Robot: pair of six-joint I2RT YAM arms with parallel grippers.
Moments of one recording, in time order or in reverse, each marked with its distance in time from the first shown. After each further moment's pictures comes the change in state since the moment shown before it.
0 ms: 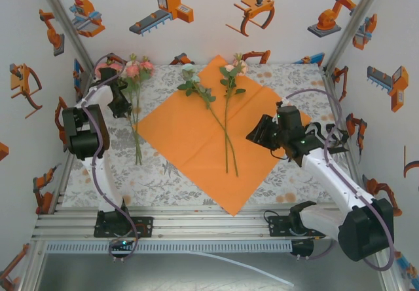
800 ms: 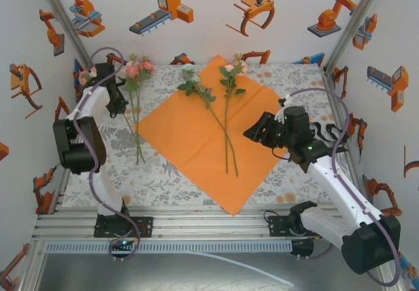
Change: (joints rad) left arm -0.052 -0.307 -0.134 -0.015 -0.094 0.033; right arm 0.000 -0.107 0.002 0.045 -0.109 0.005
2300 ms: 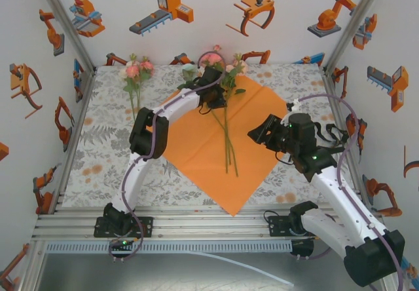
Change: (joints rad) left arm -0.665 0.596 0.599 0.173 0.198 -0.312; right arm 0.000 -0.110 -0.064 0.005 0.093 0.029
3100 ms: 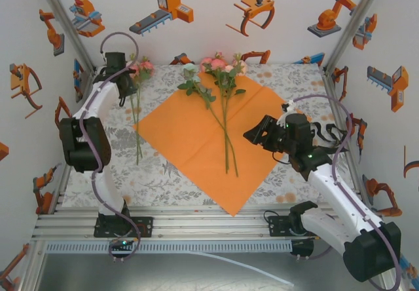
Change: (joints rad) left arm 0.574 -0.483 -0.481 -0.040 -0.236 0.436; right arm 0.001 0.042 -0.043 0.087 -0.061 -0.002
